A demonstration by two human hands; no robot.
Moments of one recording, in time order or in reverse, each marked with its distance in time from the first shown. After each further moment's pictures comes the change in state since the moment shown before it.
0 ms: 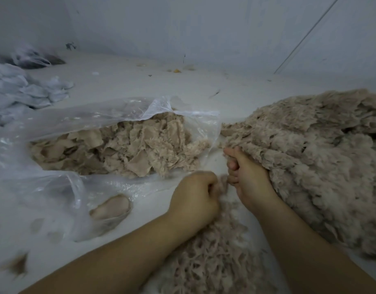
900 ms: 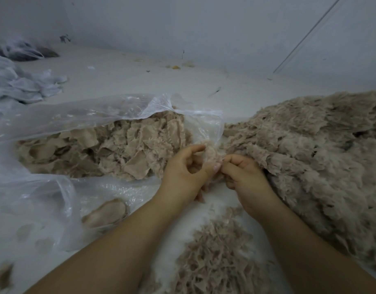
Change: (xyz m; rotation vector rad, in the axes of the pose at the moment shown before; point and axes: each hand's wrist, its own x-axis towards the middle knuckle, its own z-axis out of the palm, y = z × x) left_hand 0.029 -0.020 -0.012 -0.781 0.056 -0.351; right_hand 0.003 0.007 -0.002 -0.138 -0.348 -0.242
